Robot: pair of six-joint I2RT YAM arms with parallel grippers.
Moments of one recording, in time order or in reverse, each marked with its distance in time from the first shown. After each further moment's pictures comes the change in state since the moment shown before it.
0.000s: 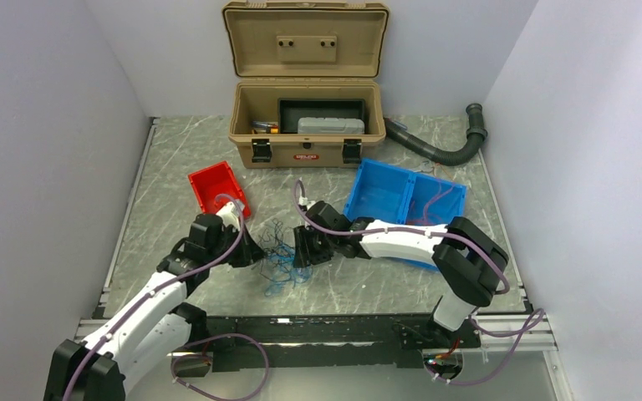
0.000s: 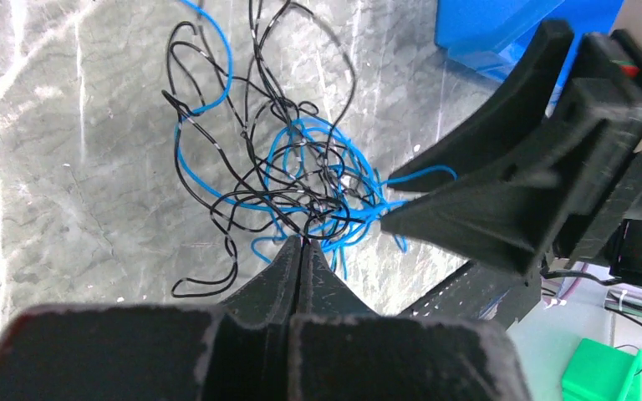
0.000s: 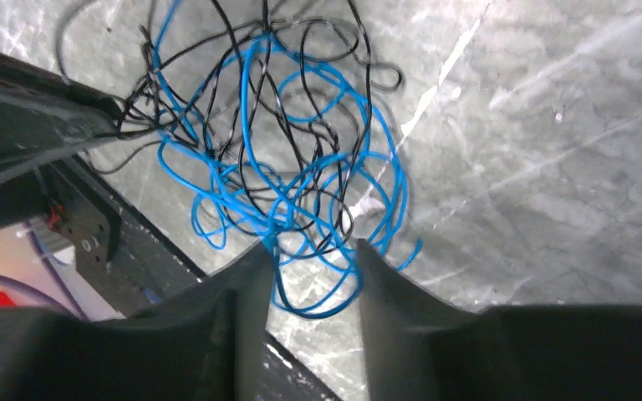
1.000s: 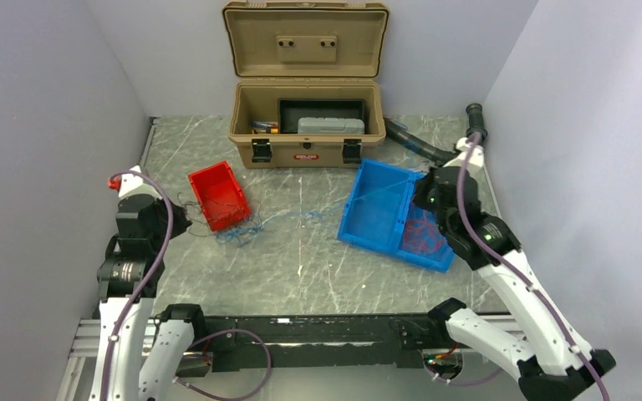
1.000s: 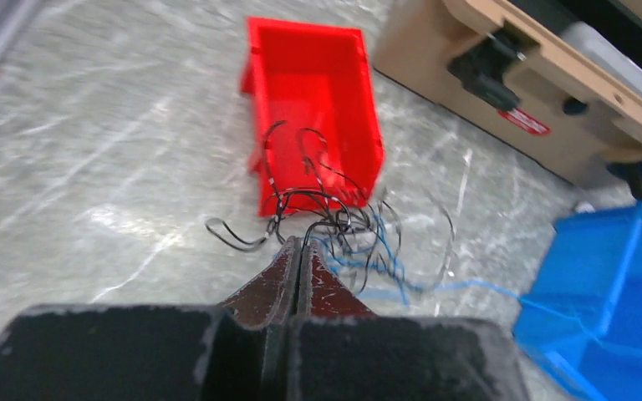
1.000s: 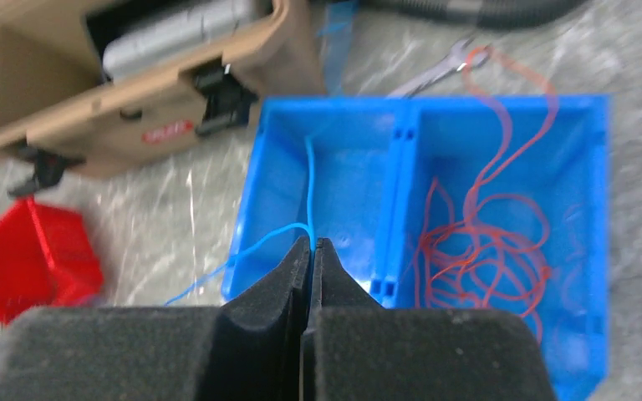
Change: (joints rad) left arm 0.367 -0.191 0.494 -0.469 -0.461 0.081; right arm -0.453 -0.769 0.086 -0.463 0.604 -0.064
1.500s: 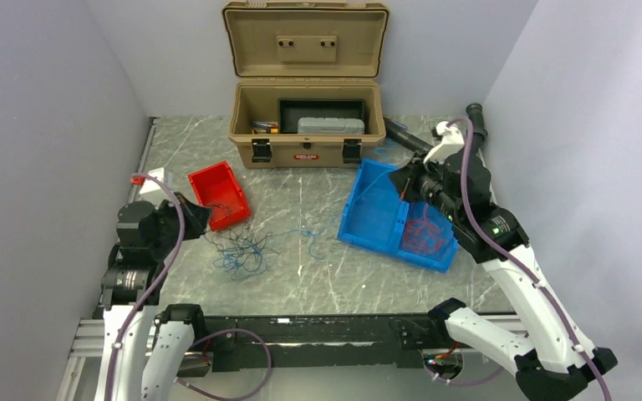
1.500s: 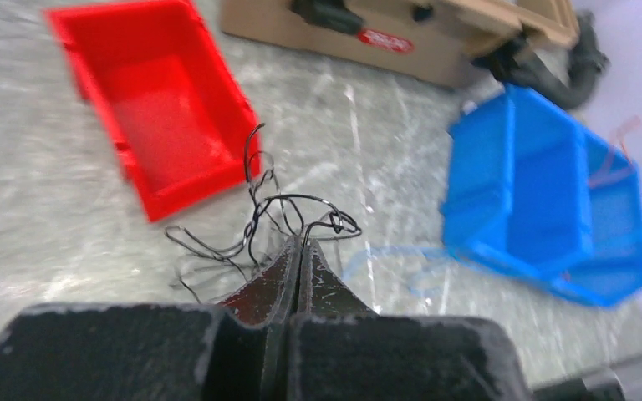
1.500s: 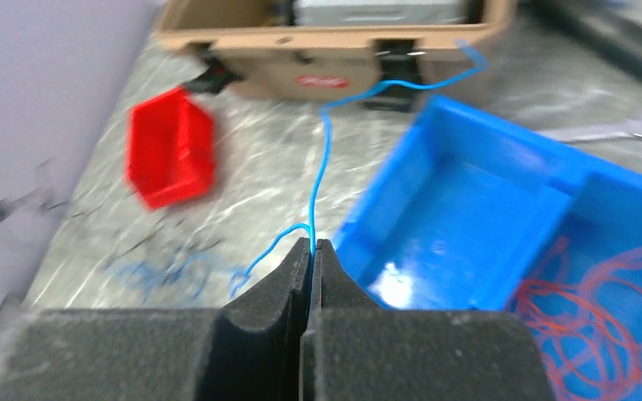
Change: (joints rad) left arm 0.008 -0.096 -0.037 0.057 0.241 0.084; right arm -0.032 -0.012 0.123 0.033 -0.292 -0.164
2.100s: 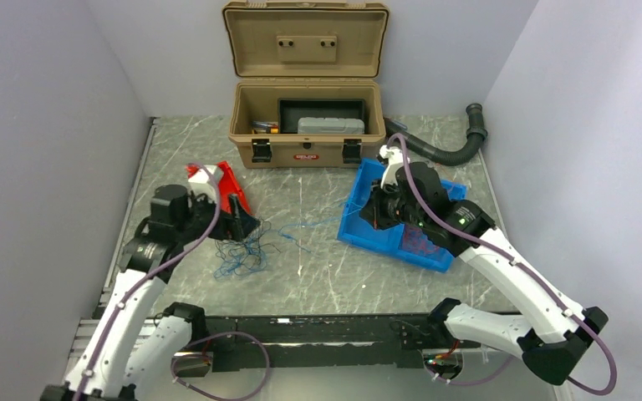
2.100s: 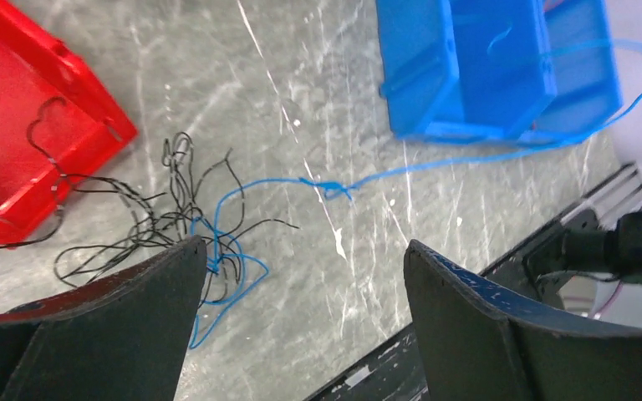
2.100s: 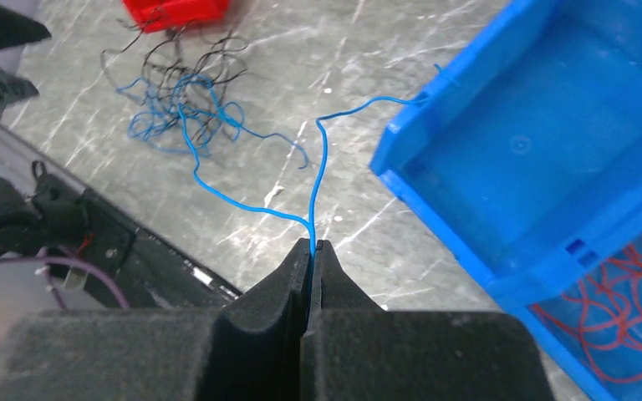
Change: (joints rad) left arm -0.154 0.190 -0.039 0.072 0.291 0.120; right arm 0.216 0.156 -0.006 -0.132 -0.197 -0.028
